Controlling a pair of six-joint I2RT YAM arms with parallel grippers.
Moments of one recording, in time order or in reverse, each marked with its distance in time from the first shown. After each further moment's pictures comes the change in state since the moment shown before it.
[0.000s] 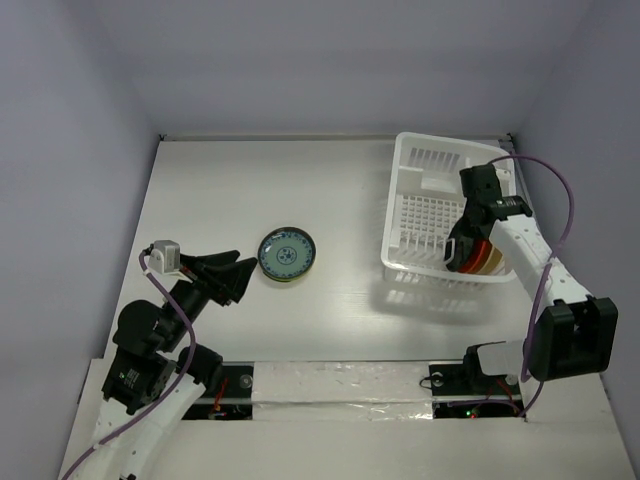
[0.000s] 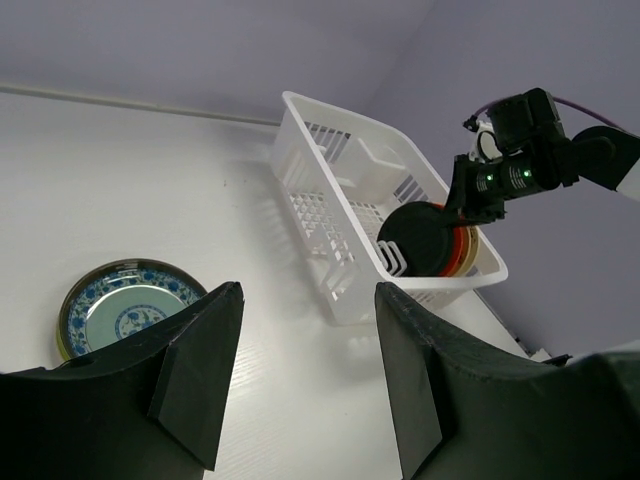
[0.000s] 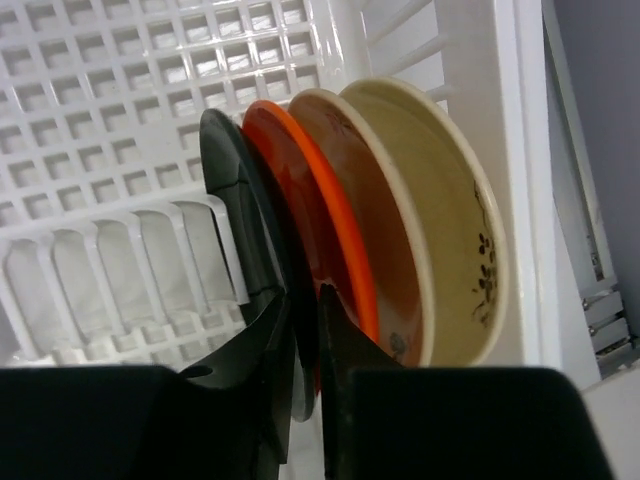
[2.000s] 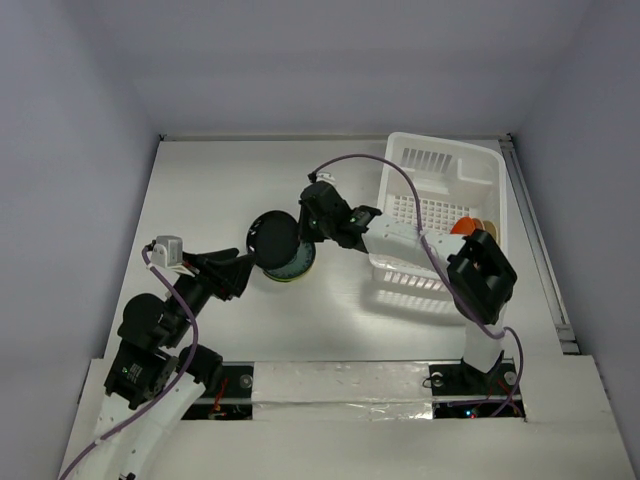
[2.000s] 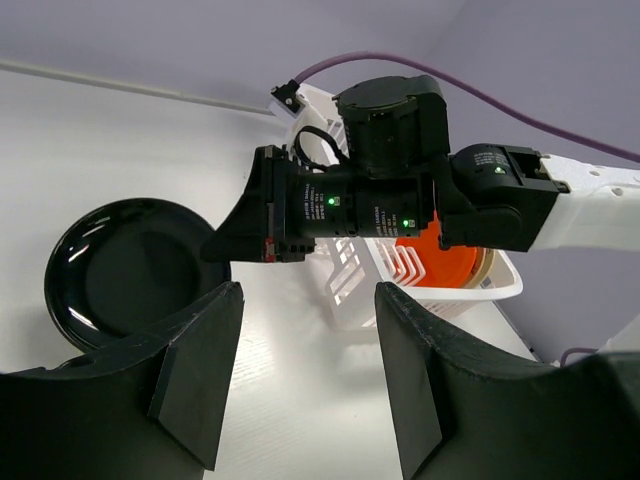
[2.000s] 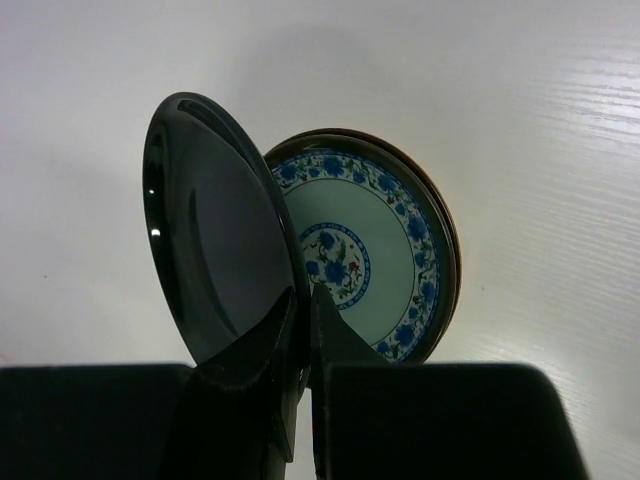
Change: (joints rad) left arm 0.005 0.035 0.000 -0.007 -0.042 -0.008; right arm 0.745 0.558 0.354 0.521 -0.308 0.333
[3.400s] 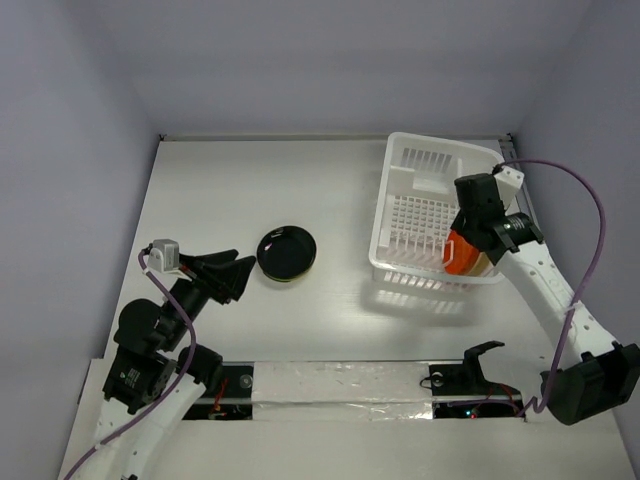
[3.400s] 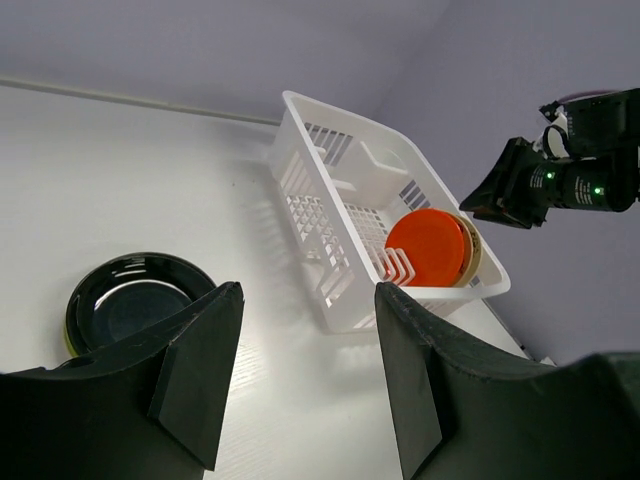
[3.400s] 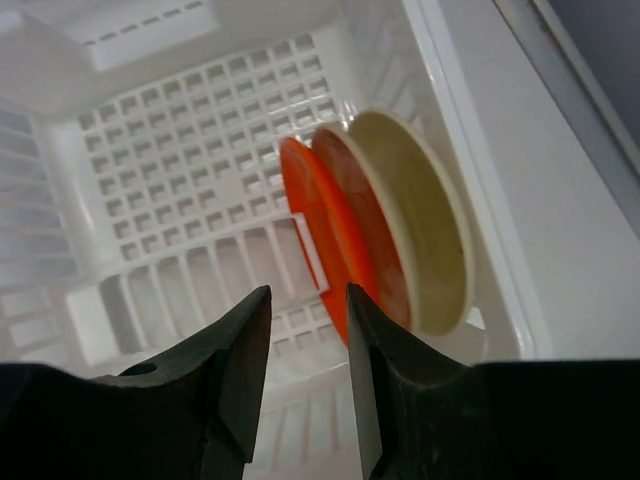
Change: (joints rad) left arm 0.010 -0.031 0.000 0.002 0.031 0.000; right arm -0.556 -0.769 -0.356 -0.534 0.451 -0.068
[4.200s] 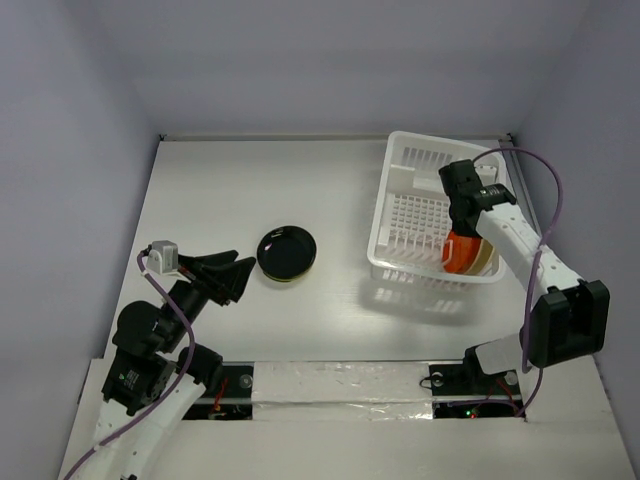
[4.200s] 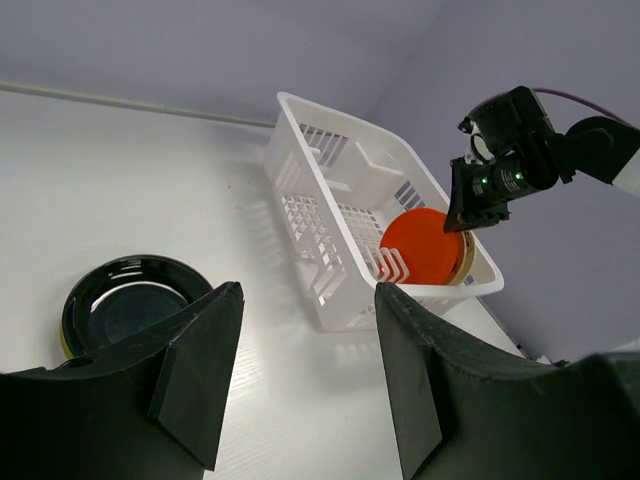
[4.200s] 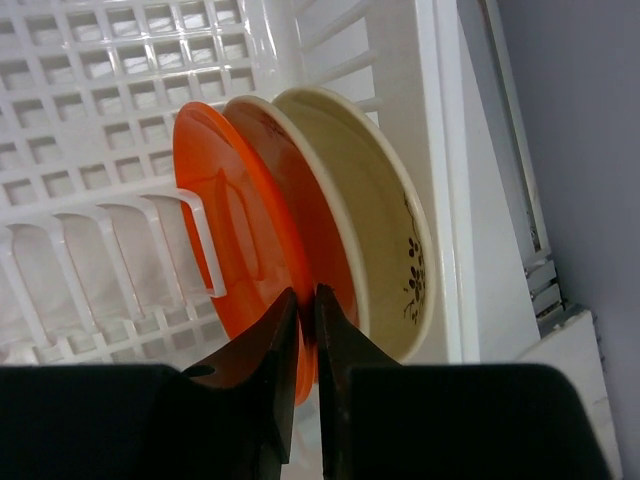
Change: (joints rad) left arm -0.008 -0.011 0.000 0.000 0.000 0.000; right arm -0.085 0.289 0.105 -0.142 0.020 -0.225
